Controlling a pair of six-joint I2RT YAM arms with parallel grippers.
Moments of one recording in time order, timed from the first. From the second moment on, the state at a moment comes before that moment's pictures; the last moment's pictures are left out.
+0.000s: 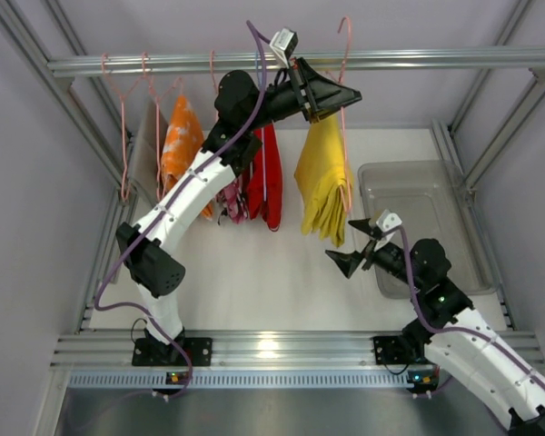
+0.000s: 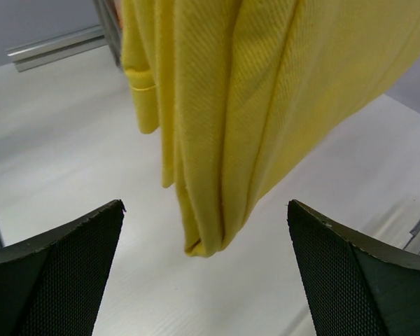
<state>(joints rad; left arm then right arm) -0.64 1.86 2.05 0.27 0.68 -1.39 0.53 0.50 0.39 0.08 -0.37 -0.03</state>
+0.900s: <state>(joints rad) -0.64 1.86 2.07 0.25 0.68 -1.41 0.58 0.63 0.33 0.30 -0.08 -0.21</state>
